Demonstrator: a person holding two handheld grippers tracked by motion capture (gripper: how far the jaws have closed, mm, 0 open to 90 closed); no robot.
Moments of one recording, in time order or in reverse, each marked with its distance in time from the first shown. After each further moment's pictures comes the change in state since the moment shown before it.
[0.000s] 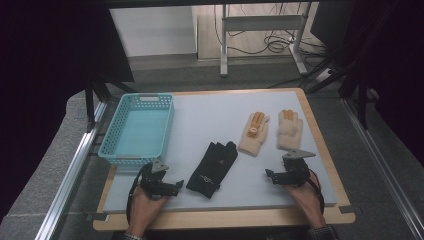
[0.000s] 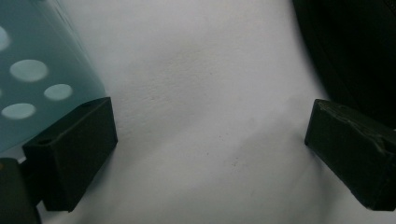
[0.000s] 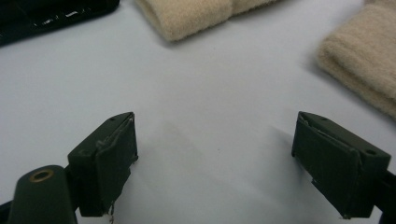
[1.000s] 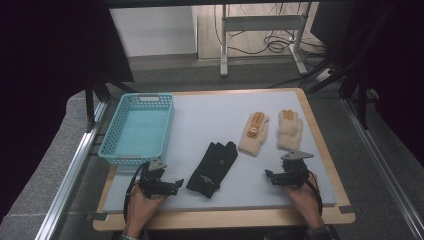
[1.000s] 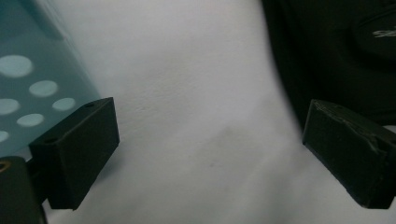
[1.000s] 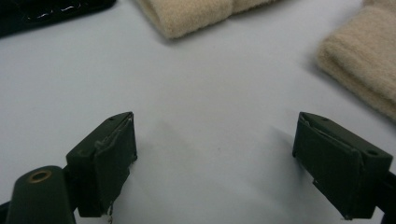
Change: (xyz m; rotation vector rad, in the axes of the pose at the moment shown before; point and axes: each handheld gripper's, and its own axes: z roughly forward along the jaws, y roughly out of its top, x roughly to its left) left arm -0.005 0.010 -0.018 -0.012 -0.039 -0.026; right arm 0.003 -0.001 0.001 0.002 -0.023 -0.021
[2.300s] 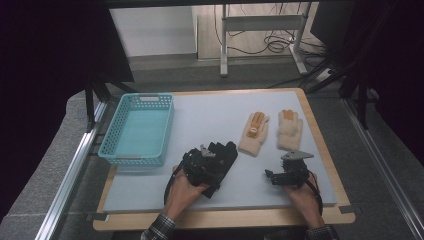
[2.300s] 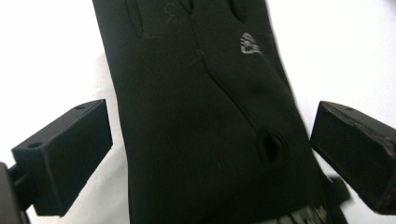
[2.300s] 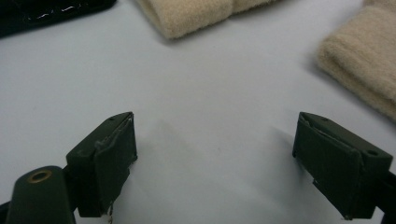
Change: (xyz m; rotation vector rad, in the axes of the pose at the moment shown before) left arm -0.081 0.084 0.073 0.138 -0.031 0.142; right arm 0.000 0.000 0.000 -0.002 0.001 0.002
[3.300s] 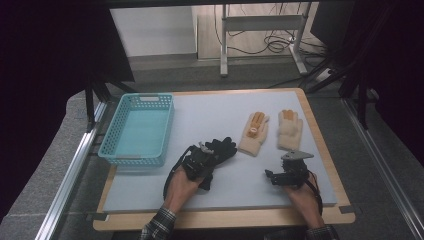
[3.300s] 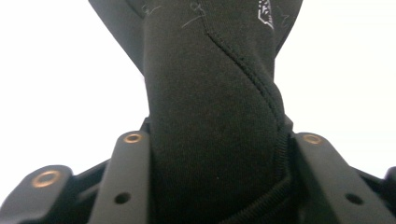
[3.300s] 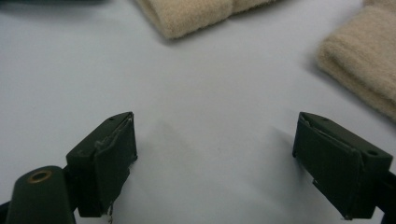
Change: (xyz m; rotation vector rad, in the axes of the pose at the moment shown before) left arm 0.014 0.001 0.003 0.053 0.030 -0.004; right arm 0.000 0.000 0.000 0.002 0.000 -0.001
